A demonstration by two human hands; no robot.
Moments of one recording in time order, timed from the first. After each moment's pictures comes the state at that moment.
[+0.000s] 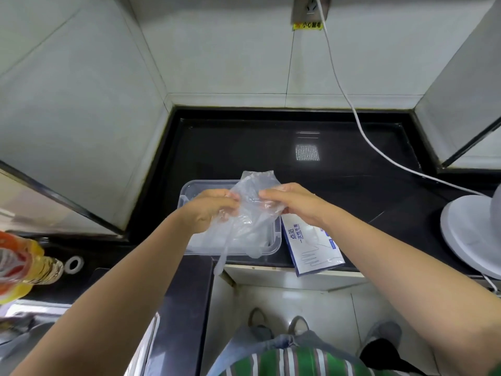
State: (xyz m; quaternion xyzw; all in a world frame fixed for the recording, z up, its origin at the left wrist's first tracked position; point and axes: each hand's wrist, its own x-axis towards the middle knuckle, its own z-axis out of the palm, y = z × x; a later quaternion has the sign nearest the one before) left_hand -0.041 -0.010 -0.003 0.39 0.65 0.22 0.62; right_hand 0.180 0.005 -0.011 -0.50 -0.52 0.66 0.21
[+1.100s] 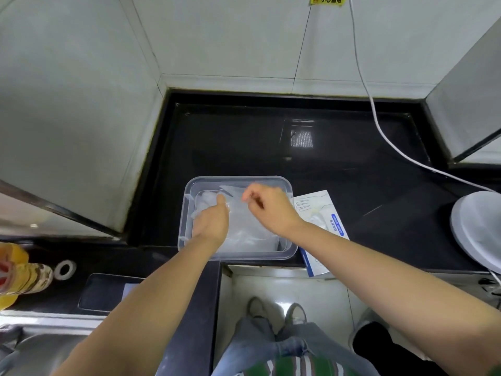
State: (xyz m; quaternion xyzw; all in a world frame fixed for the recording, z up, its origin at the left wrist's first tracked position) left_hand -0.055 -0.014 -0.084 0.63 0.75 0.00 0.21; right_hand 0.102 0.001 -0.044 -0.55 -0.72 0.38 0.22
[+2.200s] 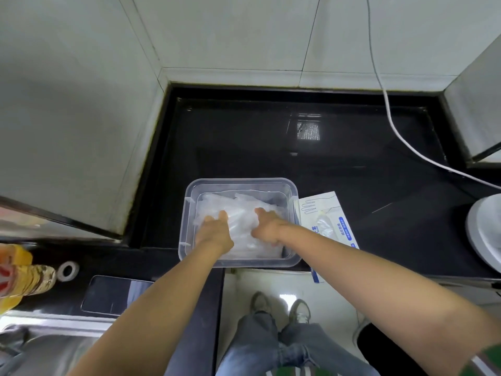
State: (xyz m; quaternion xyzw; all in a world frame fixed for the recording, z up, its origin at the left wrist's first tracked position) left_hand -0.062 -0.013 -0.105 0.60 0.72 -0.17 0.29; right_hand 0.087 0.015 -0.088 -0.61 -0.61 0.48 -0.14
